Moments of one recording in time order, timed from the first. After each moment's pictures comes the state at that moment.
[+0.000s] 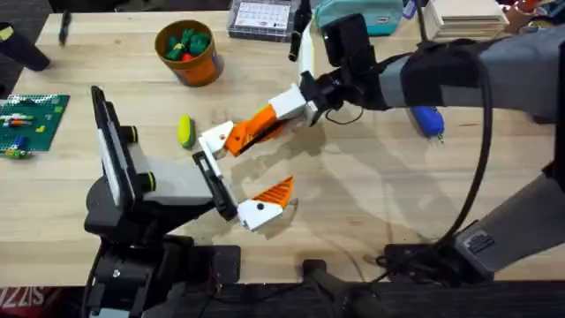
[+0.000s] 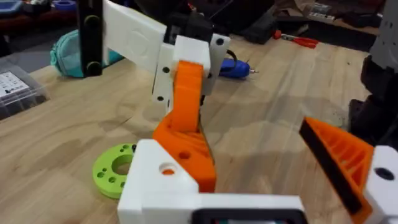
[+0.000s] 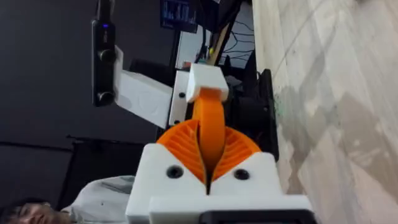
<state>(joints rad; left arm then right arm) -0.09 0.01 0.02 -0.11 0.96 0.02 0.51 1.87 1.02 0.14 -1.52 0.64</state>
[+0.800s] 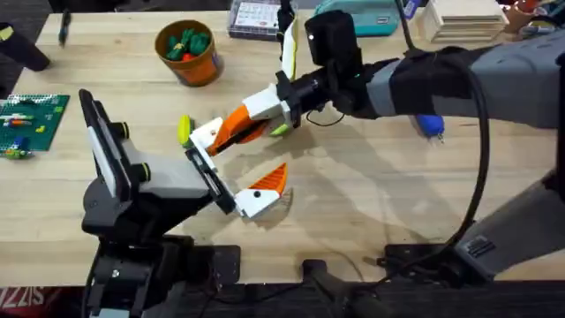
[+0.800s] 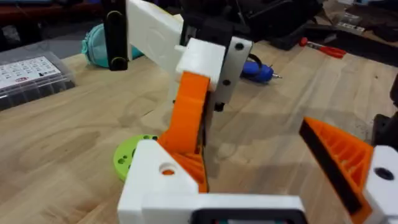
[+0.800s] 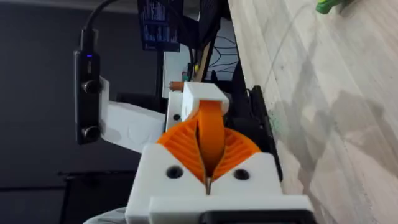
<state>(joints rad) -0.08 0.01 0.02 -0.11 0.88 -0.03 0.60 1.86 1.02 0.30 -1.32 0.91</state>
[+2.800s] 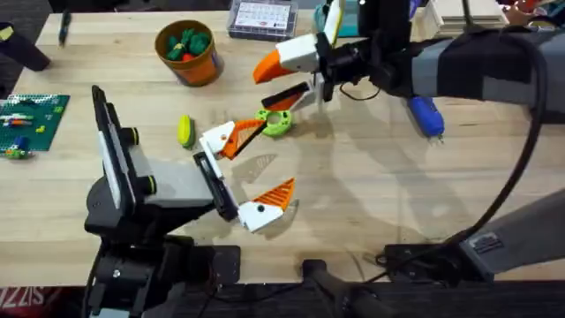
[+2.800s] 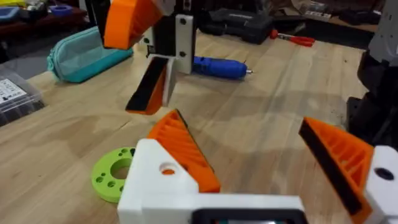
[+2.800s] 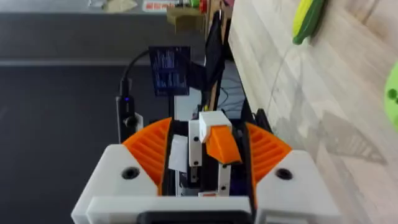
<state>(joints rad) -0.10 0.01 0.02 -0.11 0.97 0.04 0.41 1.77 1.02 0.28 -1.34 1.04</state>
